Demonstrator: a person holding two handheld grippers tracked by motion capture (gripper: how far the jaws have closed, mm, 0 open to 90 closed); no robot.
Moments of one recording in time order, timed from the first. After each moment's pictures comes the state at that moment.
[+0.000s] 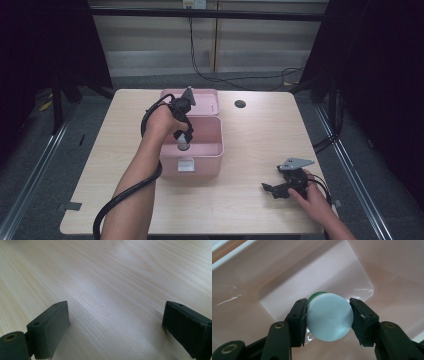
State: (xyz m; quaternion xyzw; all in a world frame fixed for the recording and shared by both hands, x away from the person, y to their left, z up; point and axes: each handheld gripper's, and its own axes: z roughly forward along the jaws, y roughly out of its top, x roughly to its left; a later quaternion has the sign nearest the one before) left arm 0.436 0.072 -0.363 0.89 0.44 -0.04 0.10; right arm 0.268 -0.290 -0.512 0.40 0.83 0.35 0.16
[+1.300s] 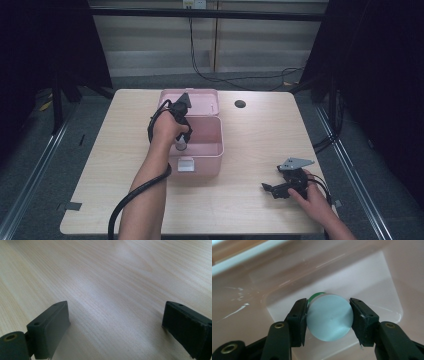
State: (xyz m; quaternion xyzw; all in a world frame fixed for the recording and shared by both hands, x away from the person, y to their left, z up) left arm 0.457 0.077 -0.404 0.85 0.52 -0.01 0.09; right arm 0.268 -0.290 -0.512 0.40 0.83 0.35 0.16
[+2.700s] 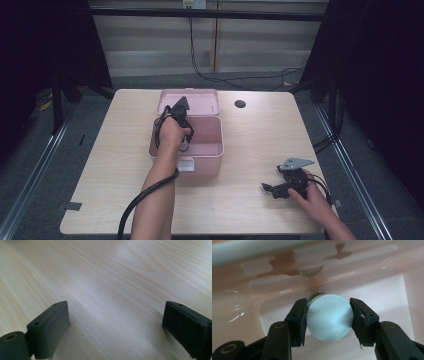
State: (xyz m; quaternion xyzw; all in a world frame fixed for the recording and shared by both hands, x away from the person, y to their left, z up) left arm 0.463 0.072 -0.434 0.80 0.59 0.01 0.11; right arm 0.268 -0.290 -0.512 0.40 0.83 0.35 0.16
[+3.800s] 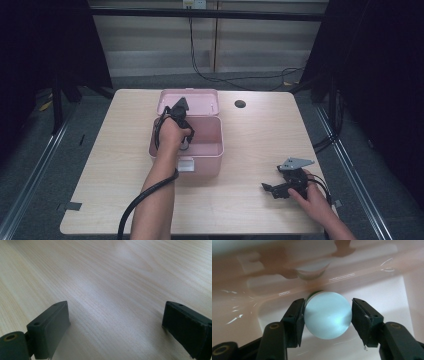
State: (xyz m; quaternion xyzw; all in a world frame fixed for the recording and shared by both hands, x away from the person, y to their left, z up) left arm 0.461 0.074 -0.435 0.80 0.59 0.01 0.12; right arm 0.268 -0.289 -0.512 0.40 0.83 0.35 0.15
